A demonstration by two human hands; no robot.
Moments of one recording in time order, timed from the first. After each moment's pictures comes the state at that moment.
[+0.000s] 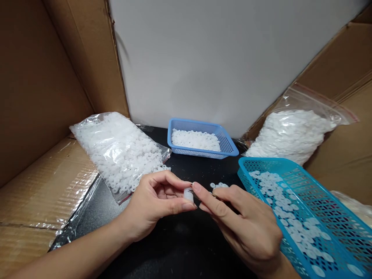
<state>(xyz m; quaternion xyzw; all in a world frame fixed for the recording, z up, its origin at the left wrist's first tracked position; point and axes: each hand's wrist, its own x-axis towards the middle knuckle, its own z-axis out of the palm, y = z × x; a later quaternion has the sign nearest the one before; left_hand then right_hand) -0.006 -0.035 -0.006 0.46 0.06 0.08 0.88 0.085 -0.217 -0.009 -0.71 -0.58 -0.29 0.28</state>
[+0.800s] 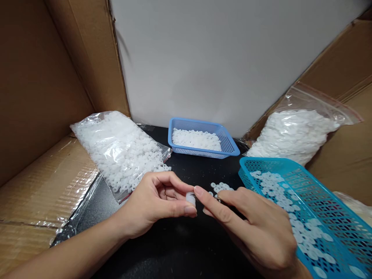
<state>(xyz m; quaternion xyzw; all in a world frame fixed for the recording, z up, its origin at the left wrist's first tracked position) -0.009 -0.027 -0.001 0.46 0.08 -0.01 0.88 0.090 -0.227 0.000 -0.71 -0.60 -0.29 0.22</state>
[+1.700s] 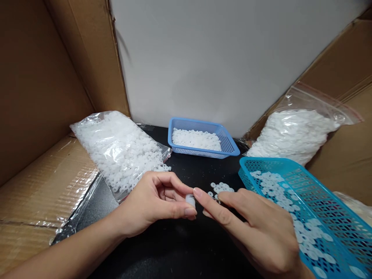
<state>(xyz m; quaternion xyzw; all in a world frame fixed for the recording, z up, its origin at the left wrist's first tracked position) -0.010 -0.023 0.002 0.46 0.07 -0.04 0.88 0.088 -0.227 0.003 -0.71 -0.61 -0.30 0.20</state>
